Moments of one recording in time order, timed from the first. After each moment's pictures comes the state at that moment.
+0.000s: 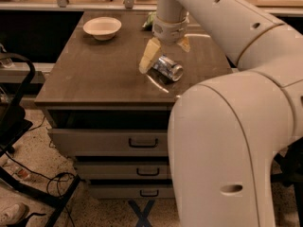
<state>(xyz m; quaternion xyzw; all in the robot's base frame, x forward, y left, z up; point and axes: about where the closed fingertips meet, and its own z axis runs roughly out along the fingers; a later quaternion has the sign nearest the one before) 0.686 -0.064 0.851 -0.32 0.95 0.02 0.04</state>
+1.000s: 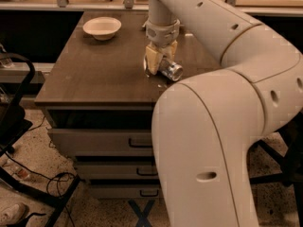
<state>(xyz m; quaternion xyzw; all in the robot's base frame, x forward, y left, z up) 0.700 -0.051 0.835 -0.35 0.93 0.00 0.03</state>
